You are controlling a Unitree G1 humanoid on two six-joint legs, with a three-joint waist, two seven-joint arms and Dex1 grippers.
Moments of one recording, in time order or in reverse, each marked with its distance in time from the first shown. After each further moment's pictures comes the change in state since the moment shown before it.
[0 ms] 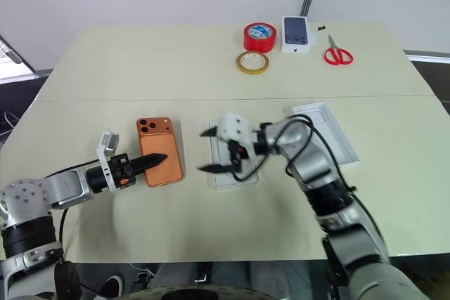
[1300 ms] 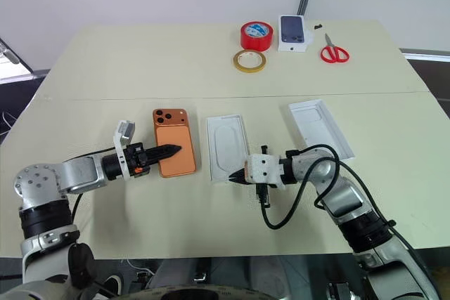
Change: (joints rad) left arm -0.160 -0.071 -0.002 0.048 -0.108 0.030 0.188; right arm 0.192 -0.113 0.011 -0.050 -0.108 -0.231 -0.086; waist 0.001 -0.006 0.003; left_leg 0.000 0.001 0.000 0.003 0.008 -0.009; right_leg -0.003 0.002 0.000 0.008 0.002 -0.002
